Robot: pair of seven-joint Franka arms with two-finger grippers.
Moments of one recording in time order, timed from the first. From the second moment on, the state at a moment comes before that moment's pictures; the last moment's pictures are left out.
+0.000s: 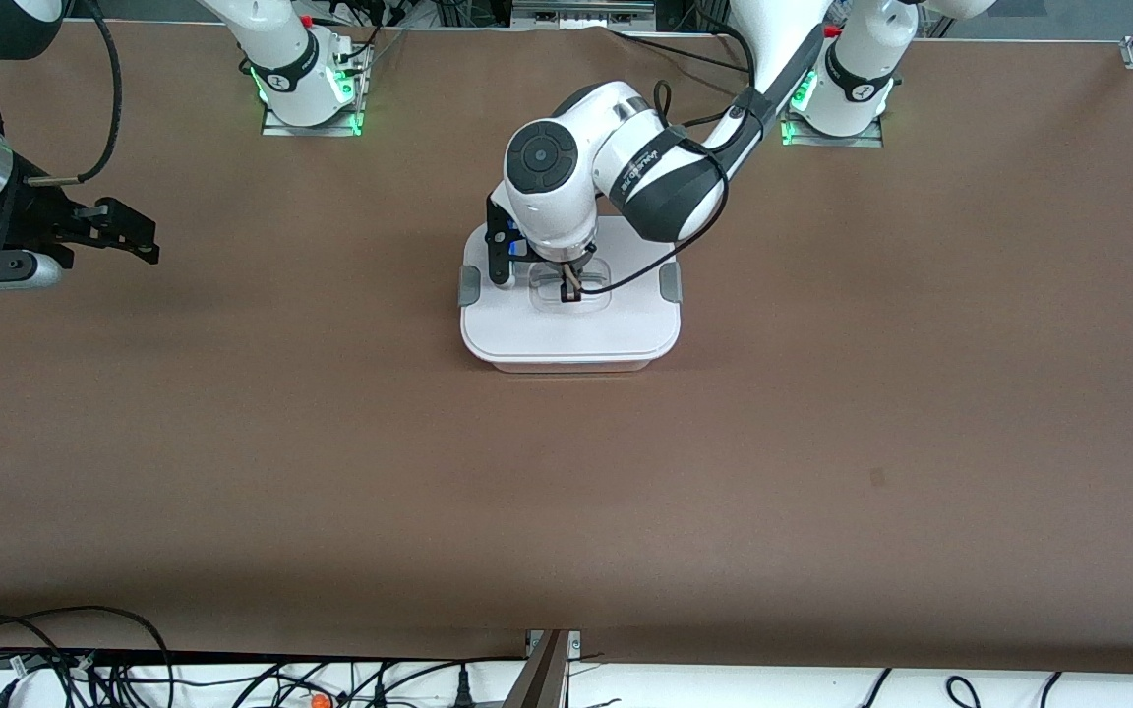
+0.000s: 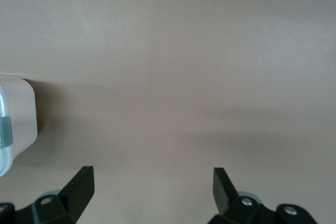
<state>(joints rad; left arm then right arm) -0.68 0.65 -0.17 -1.28 0.04 1.78 0.64 0.07 0.06 0.00 -1.58 -0.01 1.59 0.00</state>
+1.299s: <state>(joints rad) -0.13 0.52 -0.11 -1.12 0.04 1.63 0.60 0.06 0.06 0.00 -1.58 -0.01 1.60 0.00</state>
